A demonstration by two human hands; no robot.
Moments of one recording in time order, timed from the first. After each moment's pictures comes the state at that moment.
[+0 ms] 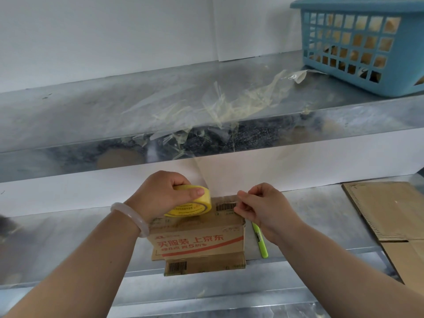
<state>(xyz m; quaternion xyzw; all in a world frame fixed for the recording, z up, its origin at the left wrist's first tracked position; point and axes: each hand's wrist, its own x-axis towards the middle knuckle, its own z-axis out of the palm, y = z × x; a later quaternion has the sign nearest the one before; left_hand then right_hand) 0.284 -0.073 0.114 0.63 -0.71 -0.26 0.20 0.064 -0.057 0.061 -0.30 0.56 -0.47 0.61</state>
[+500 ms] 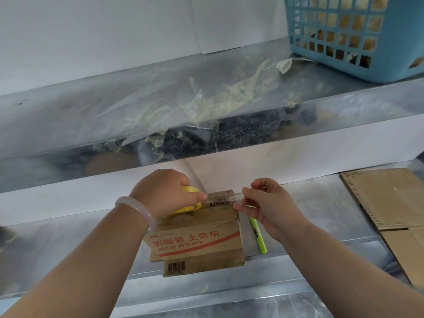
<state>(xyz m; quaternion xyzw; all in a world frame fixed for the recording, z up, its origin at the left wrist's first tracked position) 0.257 -0.080 0.125 0.65 -0.75 -0.11 0.00 0.044 -0.062 0.044 -0.23 0.49 -0.51 0.67</state>
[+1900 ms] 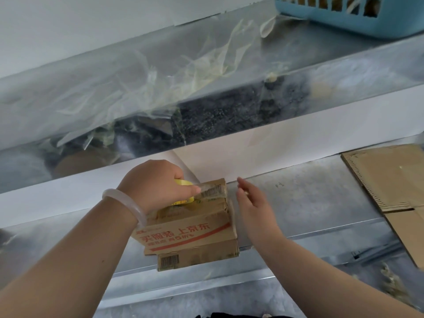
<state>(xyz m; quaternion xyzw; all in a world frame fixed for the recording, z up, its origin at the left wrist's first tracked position) 0.246 -0.089 0.123 0.64 -0.76 -0.08 -0.07 0.068 -0.047 -0.011 -0.40 0.61 -0.47 0.50</state>
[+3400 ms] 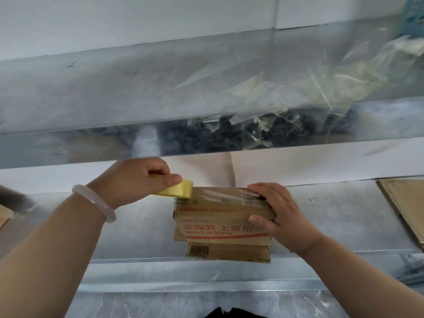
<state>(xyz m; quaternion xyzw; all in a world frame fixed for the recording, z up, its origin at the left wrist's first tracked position) 0.388 -0.074 0.129 0.66 -0.70 -0.23 0.14 0.071 -0.066 -0.020 -0.81 0.45 -0.32 0.20</state>
